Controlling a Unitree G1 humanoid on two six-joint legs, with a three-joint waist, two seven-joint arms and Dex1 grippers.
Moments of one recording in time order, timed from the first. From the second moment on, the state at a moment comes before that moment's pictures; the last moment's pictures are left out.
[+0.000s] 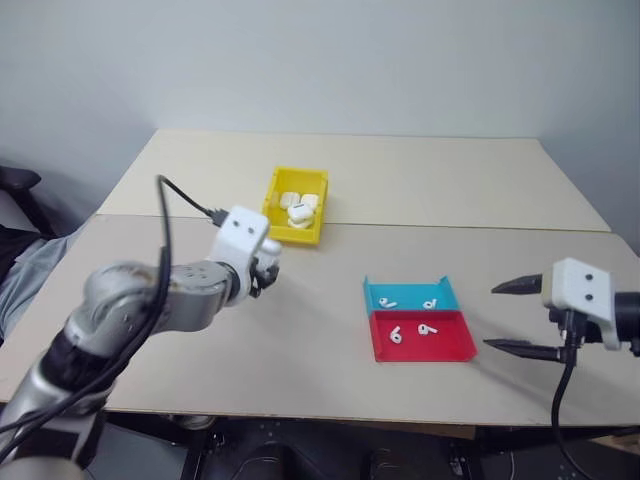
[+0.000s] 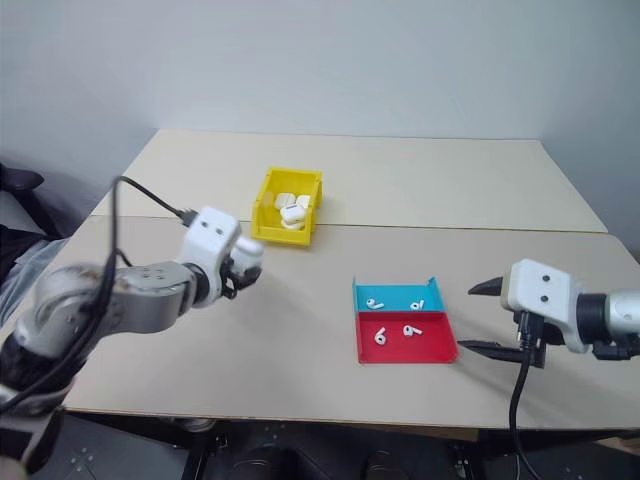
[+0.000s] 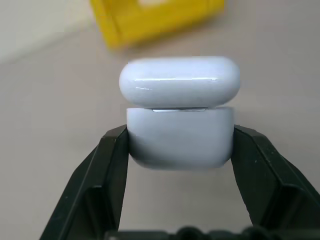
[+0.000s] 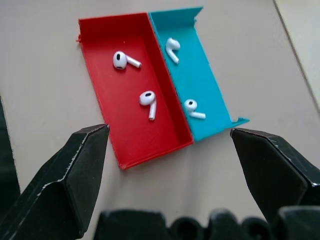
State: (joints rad) left arm -0.61 0.87 -0.23 -0.52 -1.10 1.00 0.34; right arm -0.01 -1.20 -0.39 -0.34 0.38 0.34 1.26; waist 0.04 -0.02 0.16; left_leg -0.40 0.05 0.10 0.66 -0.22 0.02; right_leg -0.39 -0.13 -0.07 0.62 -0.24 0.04
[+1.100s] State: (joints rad) left arm -0.18 0.38 -0.15 -0.06 -0.54 -0.40 -1.16; right arm -0.65 -1.12 0.39 -0.32 -0.04 0.36 1.44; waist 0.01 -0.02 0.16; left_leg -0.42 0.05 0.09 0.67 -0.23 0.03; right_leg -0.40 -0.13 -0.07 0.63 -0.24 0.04
